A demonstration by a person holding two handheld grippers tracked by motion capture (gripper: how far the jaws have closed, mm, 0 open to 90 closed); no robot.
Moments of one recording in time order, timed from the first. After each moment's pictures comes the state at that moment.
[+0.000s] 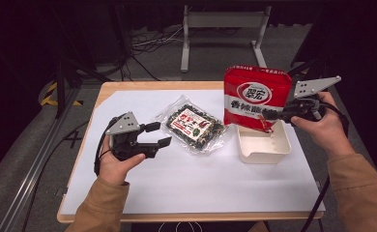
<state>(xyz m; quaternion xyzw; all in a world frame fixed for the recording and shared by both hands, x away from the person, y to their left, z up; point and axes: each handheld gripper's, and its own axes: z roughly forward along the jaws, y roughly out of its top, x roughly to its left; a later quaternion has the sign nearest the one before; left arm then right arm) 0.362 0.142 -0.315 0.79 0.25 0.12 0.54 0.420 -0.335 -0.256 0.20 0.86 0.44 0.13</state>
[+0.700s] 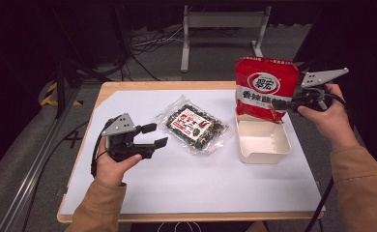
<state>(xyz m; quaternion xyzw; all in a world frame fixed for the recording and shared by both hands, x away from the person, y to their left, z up) 0.360 0.151 -0.319 0.79 0.27 0.12 0.54 0.446 -0.364 -0.256 0.25 0.86 0.42 0.16</state>
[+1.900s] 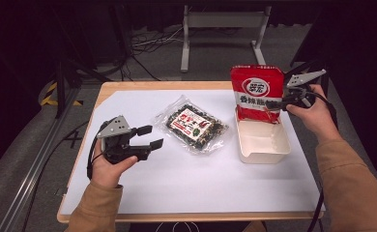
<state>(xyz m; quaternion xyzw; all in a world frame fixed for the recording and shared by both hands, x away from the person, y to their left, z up) 0.357 0.160 -0.323 0.78 0.28 0.12 0.54 0.494 -0.367 -0.300 0.29 0.86 0.39 0.14</state>
